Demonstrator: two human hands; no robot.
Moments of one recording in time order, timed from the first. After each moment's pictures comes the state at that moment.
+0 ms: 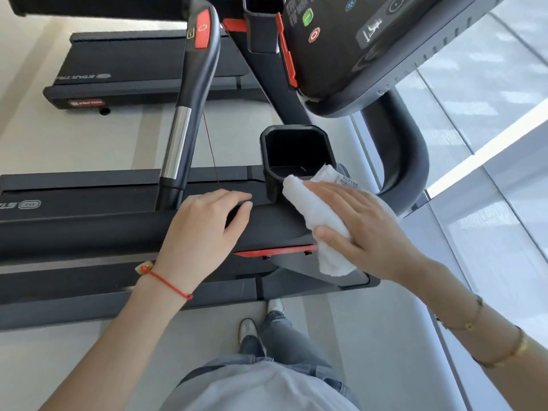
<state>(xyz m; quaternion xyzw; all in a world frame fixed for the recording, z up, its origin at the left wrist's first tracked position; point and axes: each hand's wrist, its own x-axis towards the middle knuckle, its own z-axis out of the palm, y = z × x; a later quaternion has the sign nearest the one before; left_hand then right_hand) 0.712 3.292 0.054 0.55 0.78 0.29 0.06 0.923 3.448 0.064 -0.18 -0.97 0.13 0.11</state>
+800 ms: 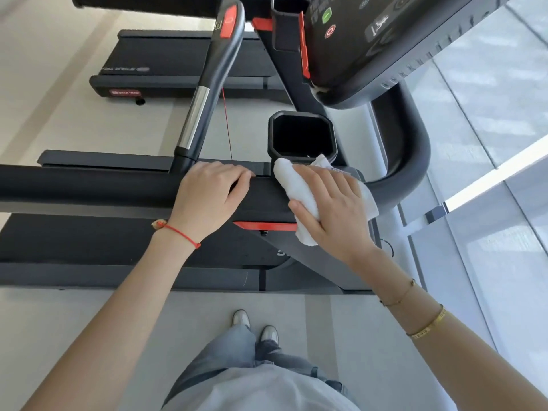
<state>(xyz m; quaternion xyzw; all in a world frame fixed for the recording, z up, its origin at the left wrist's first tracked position) 0.724 3.292 0.047 0.55 0.80 0.22 -0.03 0.910 3.431 0.033 -0.20 -0.95 0.05 0.25</state>
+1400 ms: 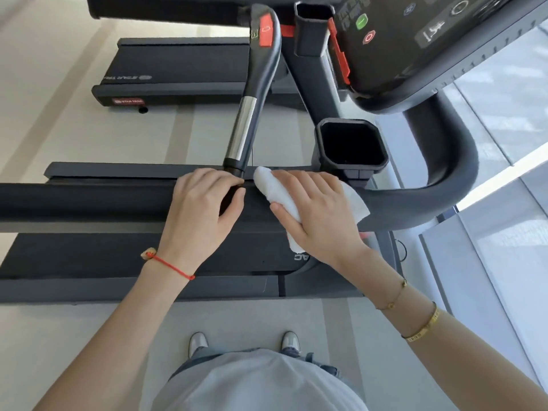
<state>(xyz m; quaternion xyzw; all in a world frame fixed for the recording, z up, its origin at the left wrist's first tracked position) 0.653 3.219 0.034 0.54 0.79 0.28 -0.09 0.811 3.361 0.036 -0.17 -0.96 0.02 0.23</state>
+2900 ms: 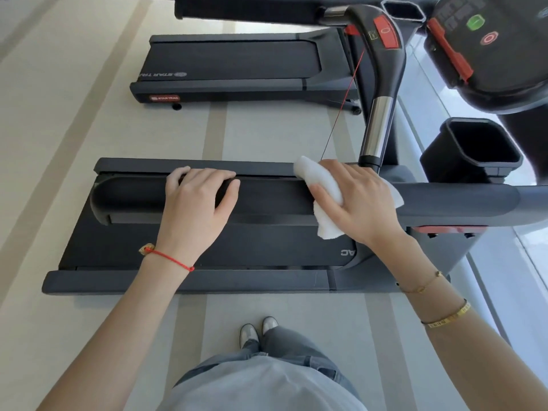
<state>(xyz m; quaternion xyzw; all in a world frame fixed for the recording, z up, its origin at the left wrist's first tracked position) 0.469 3.056 0.034 0.49 0.83 0.25 -0.08 0.659 3.241 0.045 -0.25 -0.94 0.08 0.22</state>
